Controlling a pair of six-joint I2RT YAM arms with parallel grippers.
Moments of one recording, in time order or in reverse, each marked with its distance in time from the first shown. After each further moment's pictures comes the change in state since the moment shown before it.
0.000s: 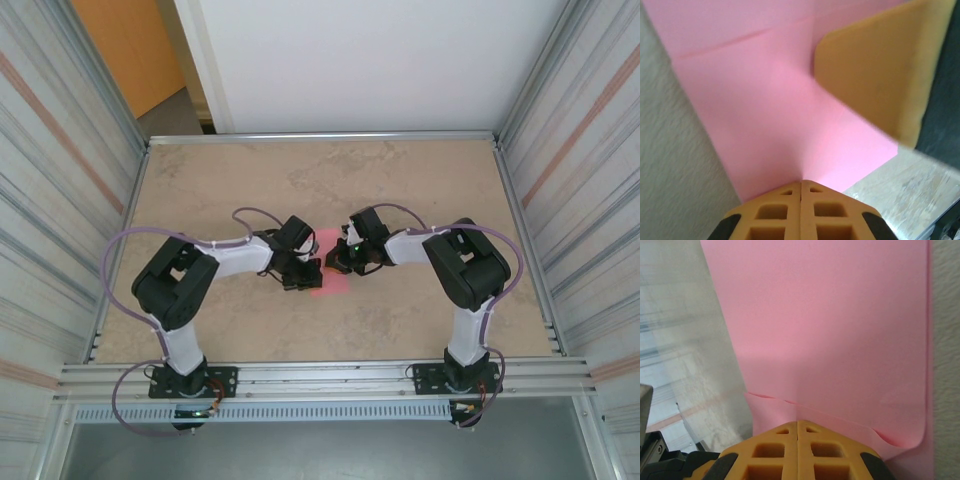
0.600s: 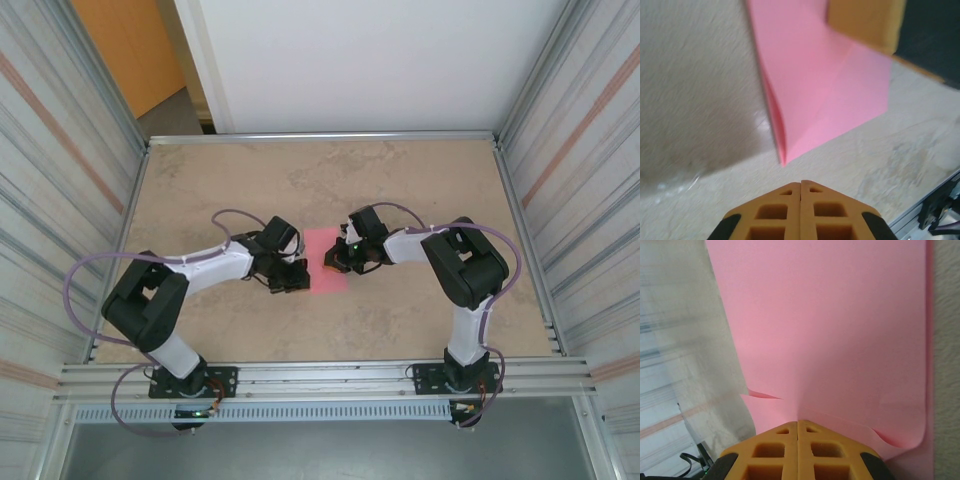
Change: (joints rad) left arm 0.040 -0.177 -0.077 -0.045 -0.004 -0.029; right arm 0.001 0.006 0.018 0.000 -0.002 0.000
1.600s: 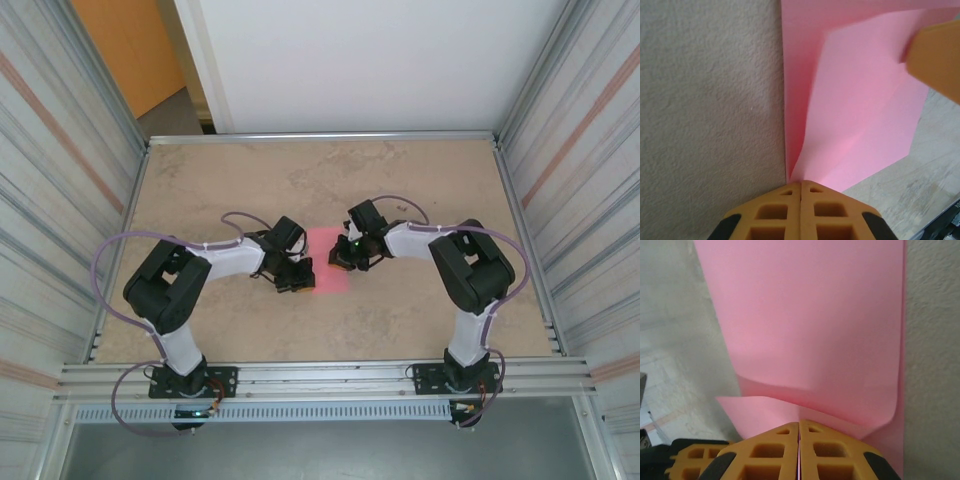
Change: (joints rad) left arm 0.001 0.146 0.037 0.061 -0.003 -0.049; right arm 0.010 -0.069 0.074 -0.227 0.091 -0.079
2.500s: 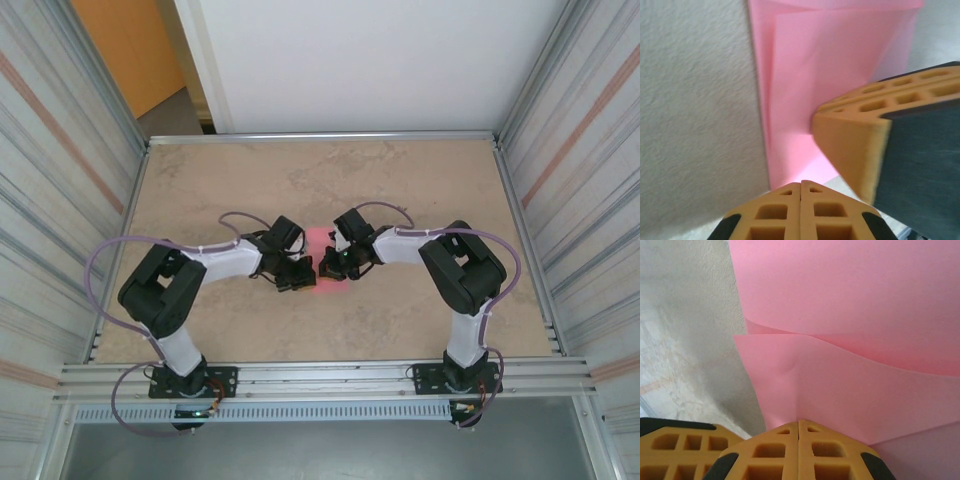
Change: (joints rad) left arm 0.000 -0.044 -0.021 0.049 0.025 -0.020; right arm 0.085 0.042 0.007 -0.005 -0.023 -0.032
